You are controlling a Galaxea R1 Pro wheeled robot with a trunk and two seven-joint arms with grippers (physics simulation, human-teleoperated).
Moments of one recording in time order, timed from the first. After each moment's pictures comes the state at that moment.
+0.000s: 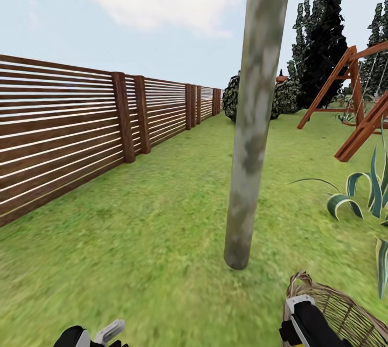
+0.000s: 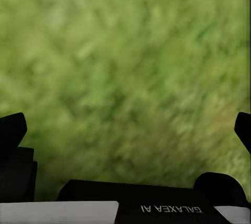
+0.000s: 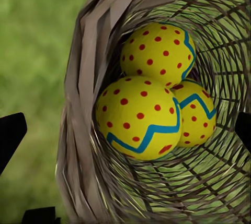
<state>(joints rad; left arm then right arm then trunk) -0.26 0.04 0.23 -0.75 0.31 0.94 -0.05 -0.26 -0.14 0.07 -0.97 0.08 0.92 -0.05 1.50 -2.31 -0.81</state>
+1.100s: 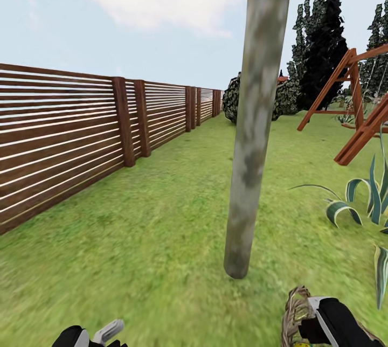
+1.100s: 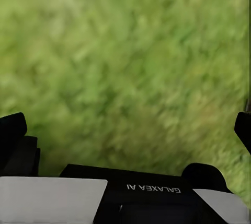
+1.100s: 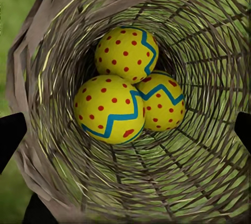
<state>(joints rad) -0.26 0.05 0.23 -0.75 0.31 0.94 -0.05 -0.26 -0.24 -0.02 -0.98 0.03 0.96 0.05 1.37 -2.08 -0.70</state>
